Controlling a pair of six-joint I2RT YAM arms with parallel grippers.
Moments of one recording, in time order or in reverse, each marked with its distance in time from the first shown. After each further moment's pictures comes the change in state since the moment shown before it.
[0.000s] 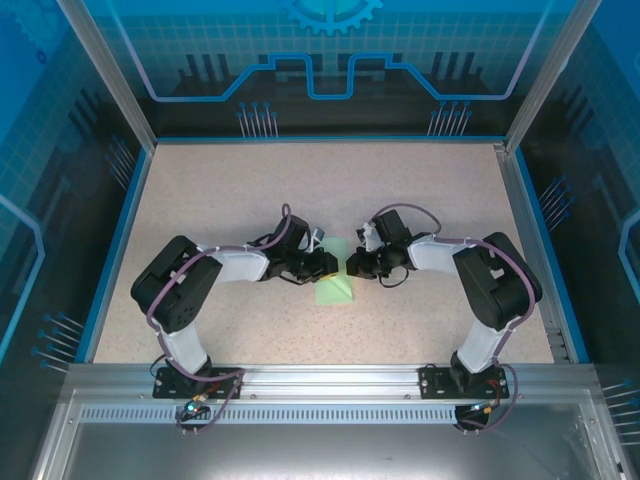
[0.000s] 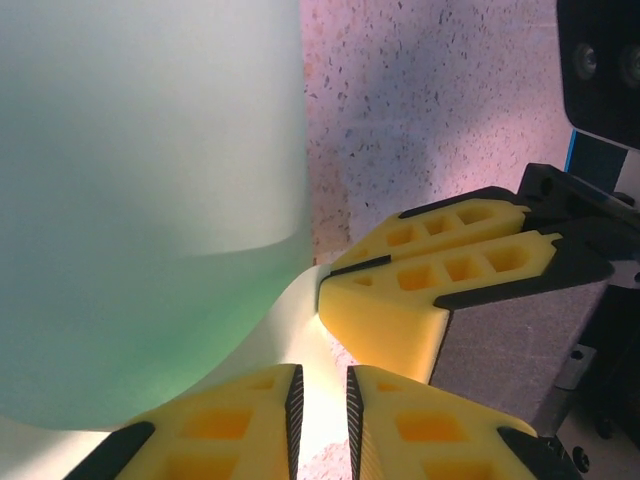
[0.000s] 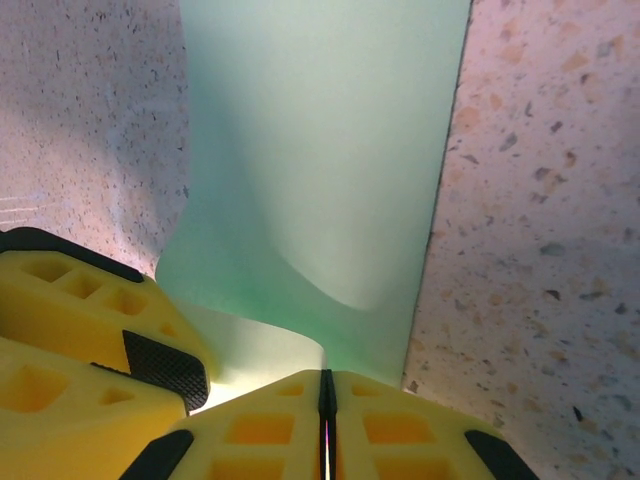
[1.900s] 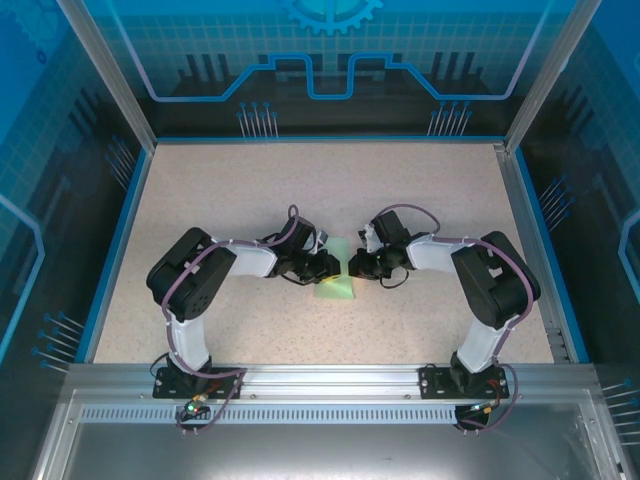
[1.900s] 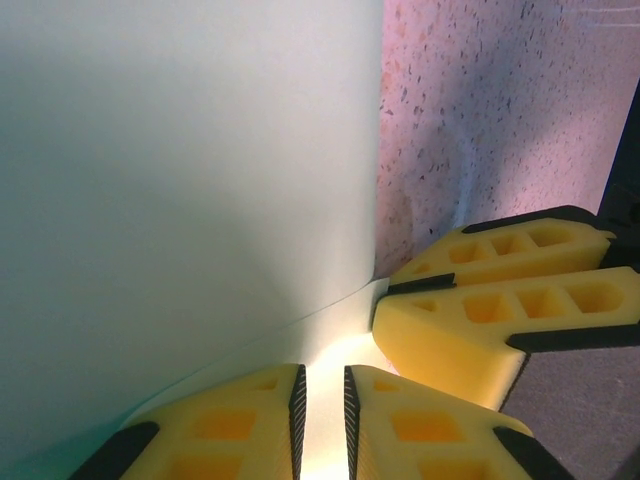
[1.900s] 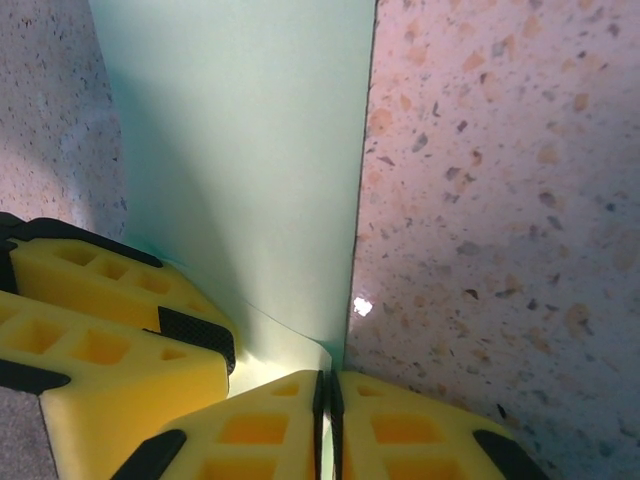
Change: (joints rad) left arm -0.002 0.103 0.056 -0.020 0.000 0.026; right arm 0.005 0.011 0.006 -0.031 0.071 0.000
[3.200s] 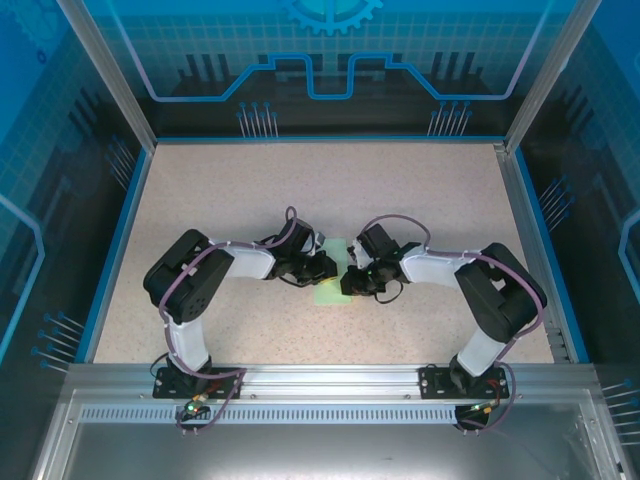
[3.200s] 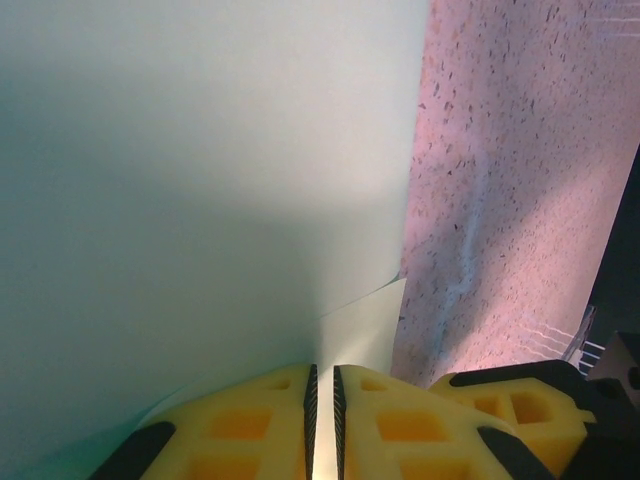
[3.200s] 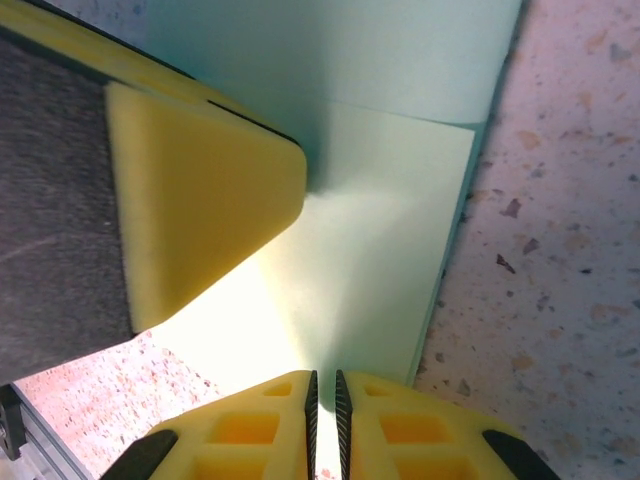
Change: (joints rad) left arm -0.001 -0.023 -0.027 -0.006 -0.036 -0.004; right arm 0.143 -0.083 -0.046 -0.085 0.047 0.015
